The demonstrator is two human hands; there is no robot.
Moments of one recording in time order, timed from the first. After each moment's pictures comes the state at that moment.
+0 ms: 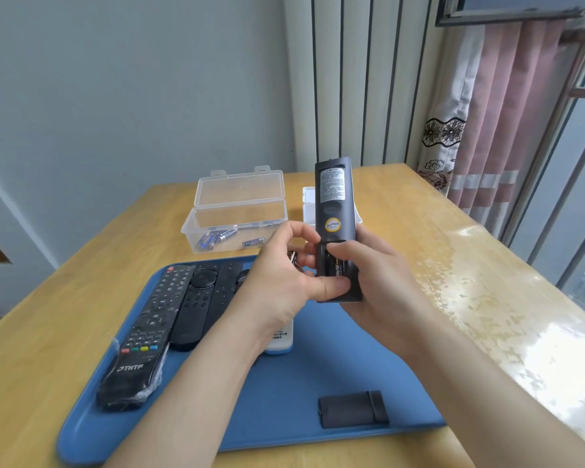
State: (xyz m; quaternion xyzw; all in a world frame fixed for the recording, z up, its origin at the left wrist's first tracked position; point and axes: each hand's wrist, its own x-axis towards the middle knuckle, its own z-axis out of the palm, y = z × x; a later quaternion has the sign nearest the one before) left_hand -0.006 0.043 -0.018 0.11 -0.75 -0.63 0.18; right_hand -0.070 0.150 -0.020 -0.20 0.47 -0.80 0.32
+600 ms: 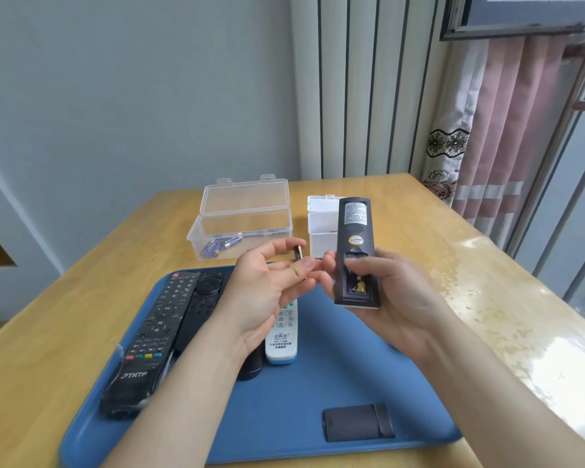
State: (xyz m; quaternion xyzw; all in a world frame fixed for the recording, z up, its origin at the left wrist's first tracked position) left_hand -0.006 0.019 -0.024 0.13 -0.58 -0.78 0.20; right_hand -0.089 0.154 -0.026 -0.10 0.34 -0.85 0.39
